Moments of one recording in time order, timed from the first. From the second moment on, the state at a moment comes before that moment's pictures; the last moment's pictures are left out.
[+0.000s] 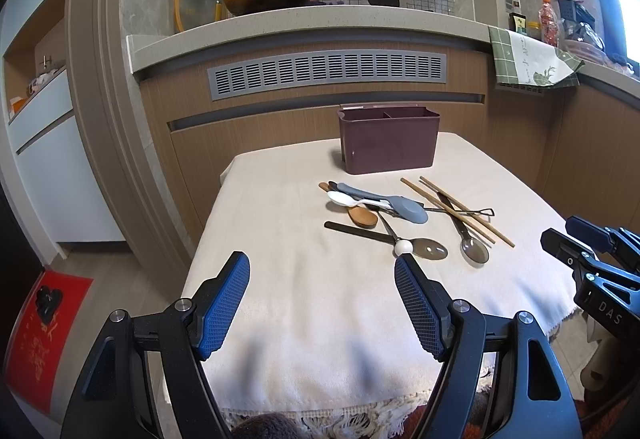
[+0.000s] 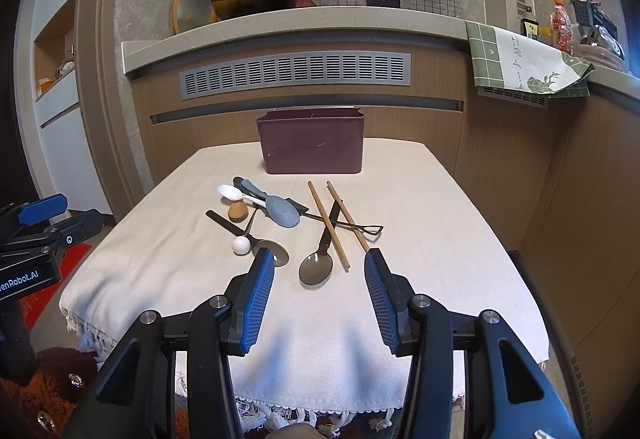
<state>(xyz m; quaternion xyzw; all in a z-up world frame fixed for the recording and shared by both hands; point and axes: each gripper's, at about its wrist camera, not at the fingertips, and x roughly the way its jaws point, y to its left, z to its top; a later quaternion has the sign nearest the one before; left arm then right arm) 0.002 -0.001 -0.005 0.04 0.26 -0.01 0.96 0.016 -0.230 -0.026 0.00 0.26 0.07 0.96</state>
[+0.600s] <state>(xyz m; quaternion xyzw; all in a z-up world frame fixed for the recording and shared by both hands) 0.003 -0.002 -0.006 0.04 0.27 -0.01 0.96 0.017 -0.230 -0.026 0.00 0.26 0.07 0.96</state>
